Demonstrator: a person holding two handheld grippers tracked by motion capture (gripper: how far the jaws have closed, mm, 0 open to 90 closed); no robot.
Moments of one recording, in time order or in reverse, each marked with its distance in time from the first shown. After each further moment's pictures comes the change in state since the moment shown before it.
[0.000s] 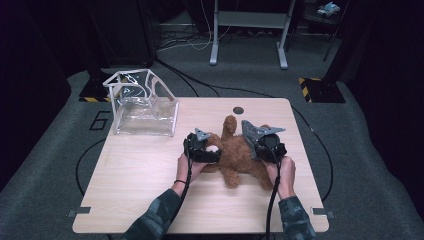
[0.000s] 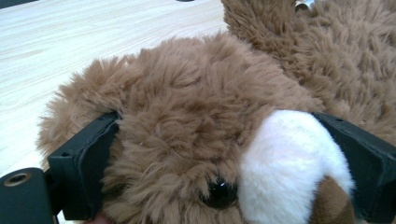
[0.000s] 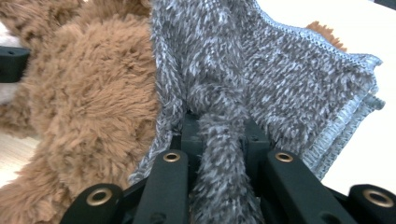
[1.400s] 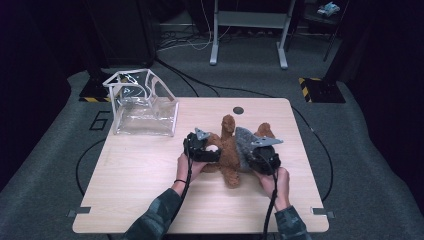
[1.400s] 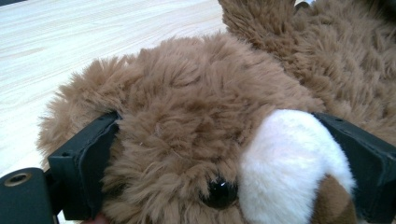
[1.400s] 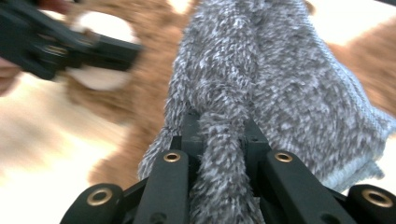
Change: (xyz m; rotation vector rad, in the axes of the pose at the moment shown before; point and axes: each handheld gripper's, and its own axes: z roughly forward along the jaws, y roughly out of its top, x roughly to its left) left arm 0.001 0.000 0.001 0.009 0.001 -0.004; right arm 0.037 -0.016 -0.022 -0.081 0.144 -0.040
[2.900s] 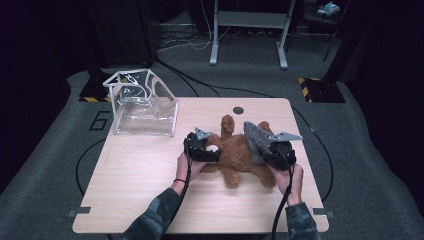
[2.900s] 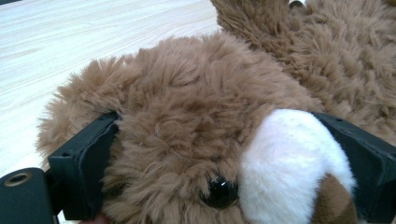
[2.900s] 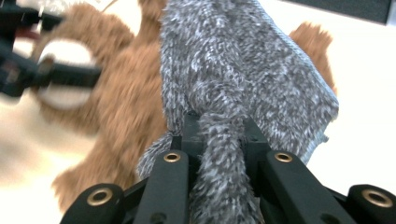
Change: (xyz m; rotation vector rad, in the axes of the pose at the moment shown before) left arm 0.002 0.000 0.001 0.001 -0.017 0.008; right arm -0.043 -0.003 -0.022 -0.065 -0.031 0.065
